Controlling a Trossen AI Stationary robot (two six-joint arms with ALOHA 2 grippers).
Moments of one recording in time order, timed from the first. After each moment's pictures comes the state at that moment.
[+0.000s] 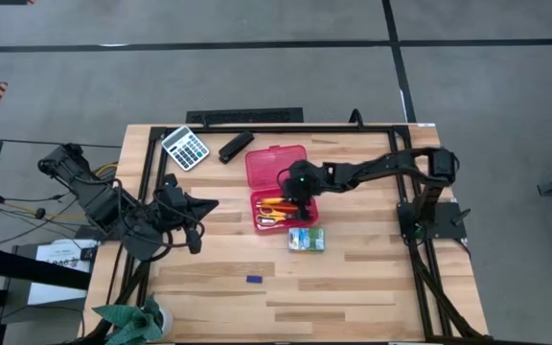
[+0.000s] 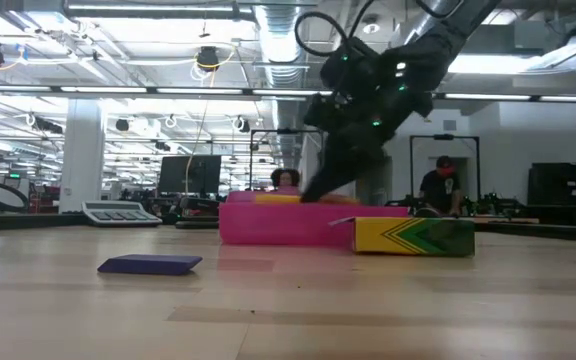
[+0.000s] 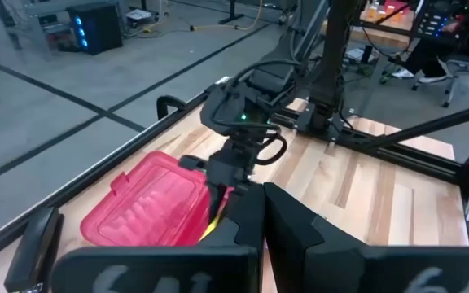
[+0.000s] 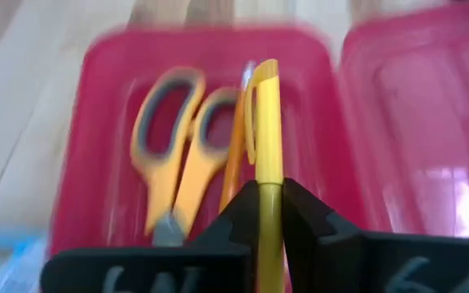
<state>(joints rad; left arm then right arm) -0.67 1.14 1.29 -0.82 -1.03 -0.72 -0.20 1.81 0.99 0.05 -0.18 -0.23</state>
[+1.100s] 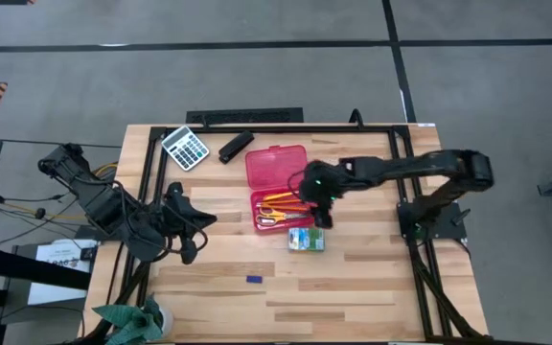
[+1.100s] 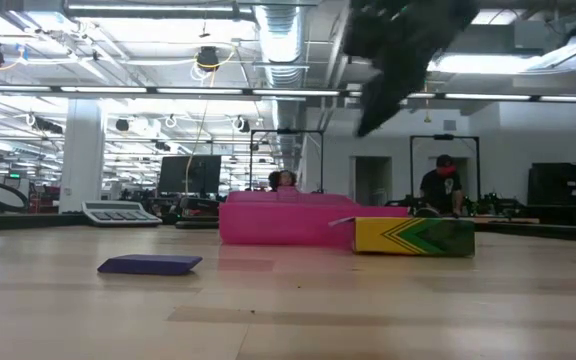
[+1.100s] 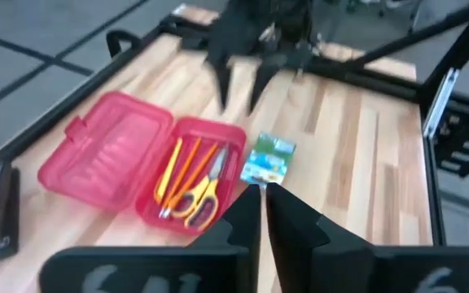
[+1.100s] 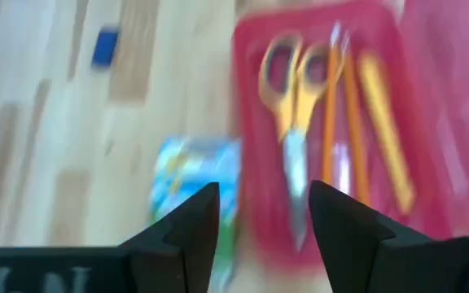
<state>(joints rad) -0.67 1.14 1.29 -0.95 -0.79 -0.77 -0.09 1.51 1.11 -0.56 -0.20 -0.03</state>
